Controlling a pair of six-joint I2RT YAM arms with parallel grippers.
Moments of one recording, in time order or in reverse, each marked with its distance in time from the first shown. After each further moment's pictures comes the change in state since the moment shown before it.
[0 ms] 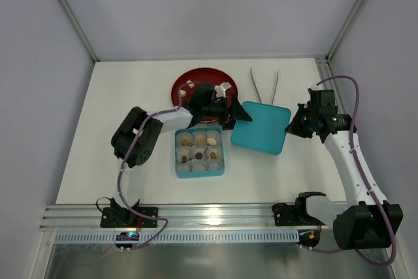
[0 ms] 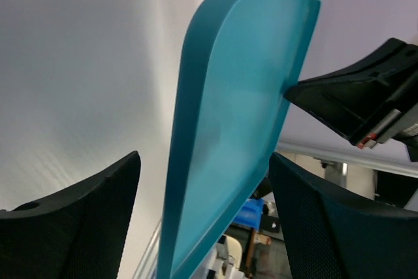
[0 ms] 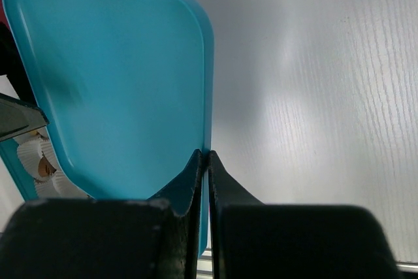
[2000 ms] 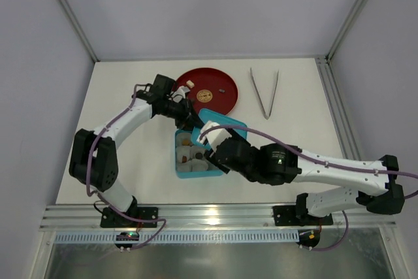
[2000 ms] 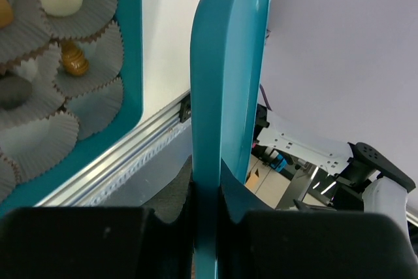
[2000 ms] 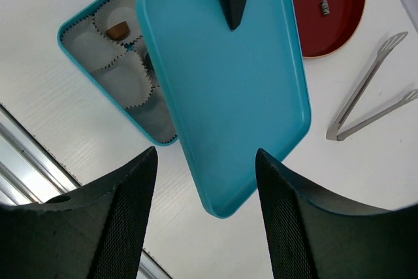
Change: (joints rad) left arm 0.255 -0.404 -0.072 -0.881 0.053 0.225; right arm 1.313 0.114 0.233 0.079 0.742 -0.349
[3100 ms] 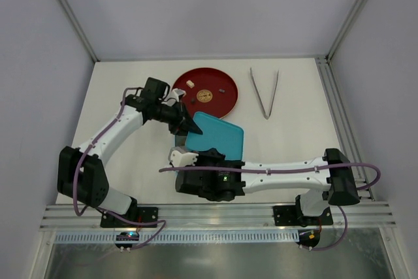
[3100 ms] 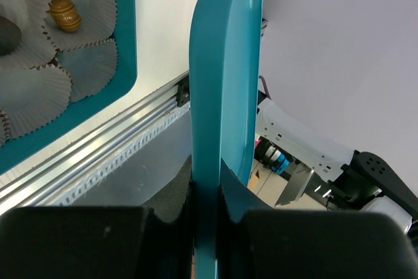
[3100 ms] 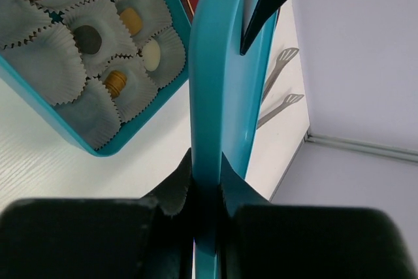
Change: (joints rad) left arm 0.007 -0.171 -0.058 -0.106 -0.010 -0.001; right arm 0.177 0.391 0.136 -0.089 0.375 -0.171
